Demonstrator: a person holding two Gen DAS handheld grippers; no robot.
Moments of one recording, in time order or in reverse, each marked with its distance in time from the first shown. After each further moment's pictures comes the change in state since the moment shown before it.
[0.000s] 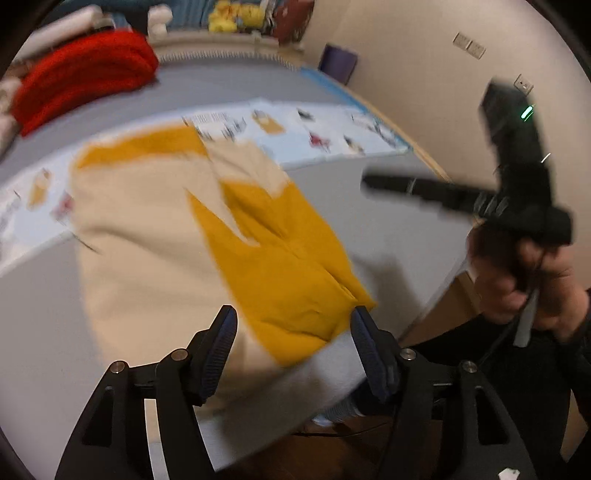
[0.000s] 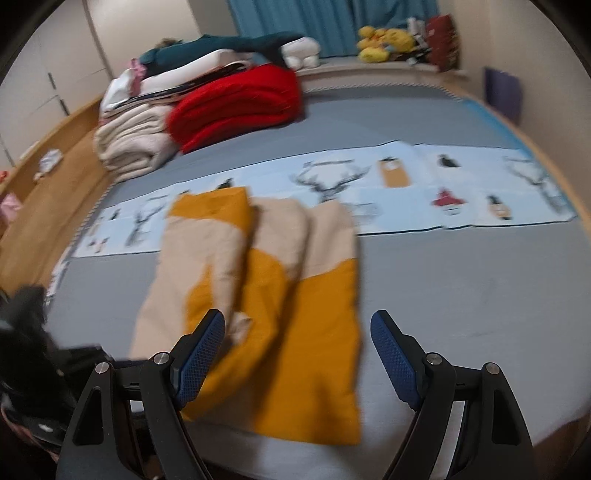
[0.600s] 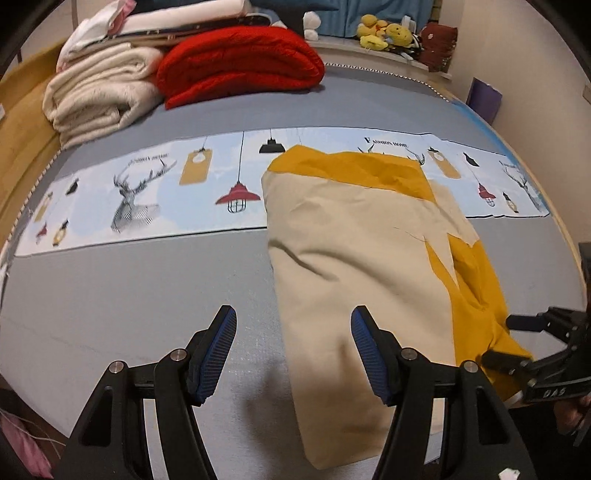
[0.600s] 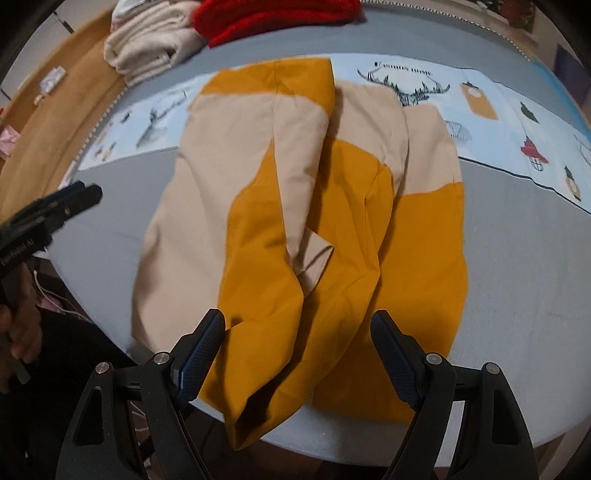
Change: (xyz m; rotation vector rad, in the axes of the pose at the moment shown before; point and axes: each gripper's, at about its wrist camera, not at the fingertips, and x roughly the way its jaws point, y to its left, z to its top) left arm -0.009 0.128 0.015 -0.284 -0.016 0.448; right arm 0.104 0.056 -0.025 -0.119 0.393 -0.008
